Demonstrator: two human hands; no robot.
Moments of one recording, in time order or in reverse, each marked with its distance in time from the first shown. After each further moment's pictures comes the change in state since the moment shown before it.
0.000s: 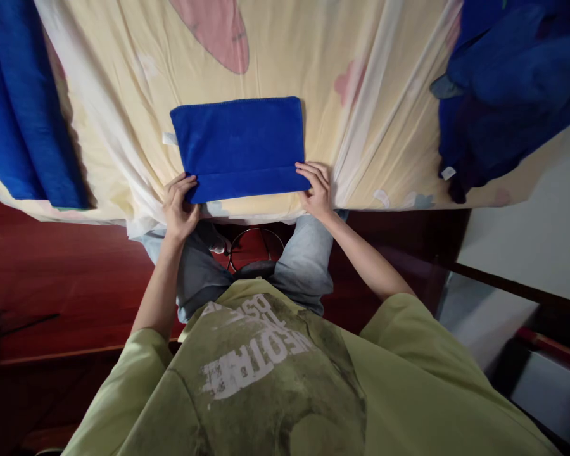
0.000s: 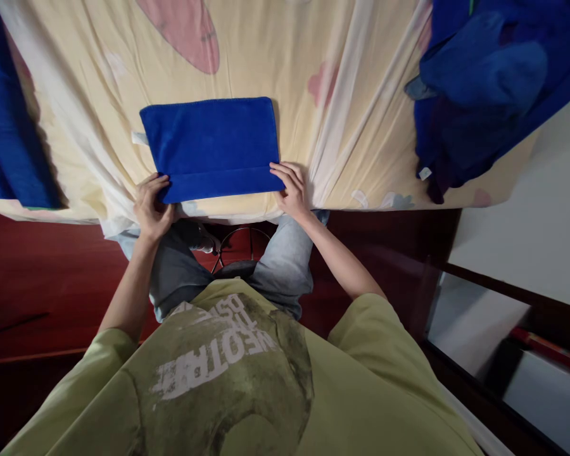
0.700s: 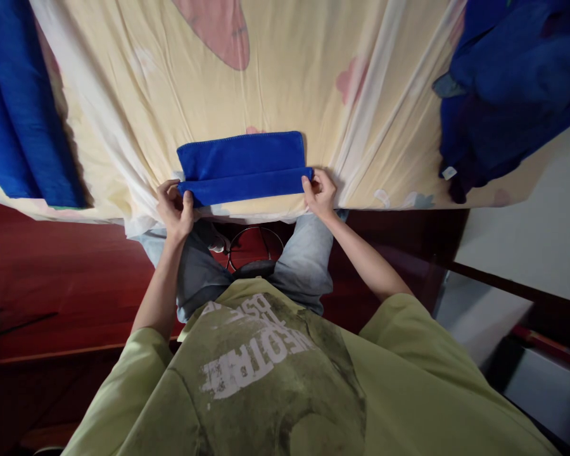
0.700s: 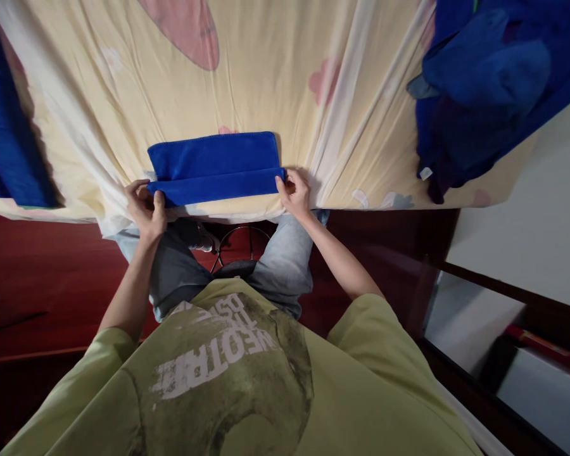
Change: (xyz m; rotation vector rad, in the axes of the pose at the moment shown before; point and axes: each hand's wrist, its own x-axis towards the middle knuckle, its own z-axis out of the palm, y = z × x) left_hand -0.014 -0.005 0.011 0.013 0.208 -0.236; right_hand -0.009 0.004 0.009 0.165 0.114 0.214
